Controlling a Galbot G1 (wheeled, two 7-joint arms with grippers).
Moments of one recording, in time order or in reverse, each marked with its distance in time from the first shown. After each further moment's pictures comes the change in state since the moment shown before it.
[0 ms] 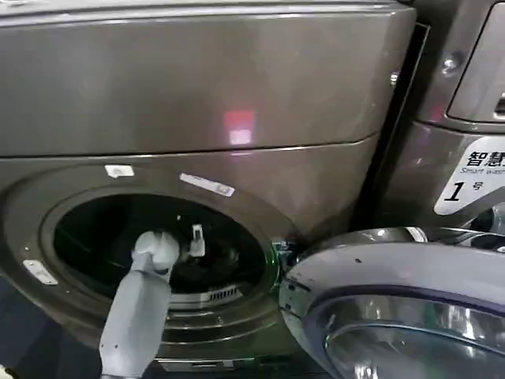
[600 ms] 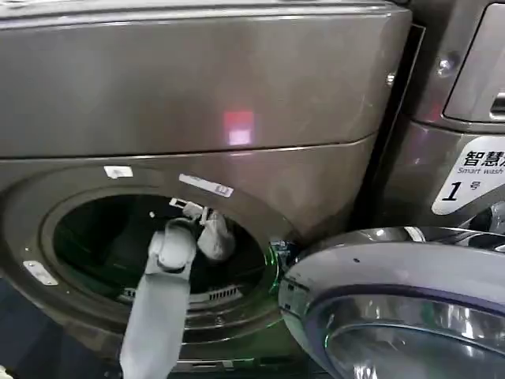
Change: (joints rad) left arm 0.101 -0.129 0.001 -0.134 -0.488 0.200 -0.872; right arm -0.006 0.003 0.003 0.009 -0.008 0.048 0.000
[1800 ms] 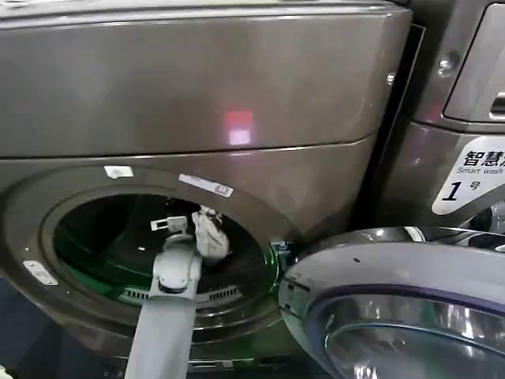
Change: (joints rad) left arm 0.074 -0.008 0.006 -0.065 -0.230 0.033 -0.189; right arm 0.000 0.009 0.018 0.024 0.027 -0.021 0.016
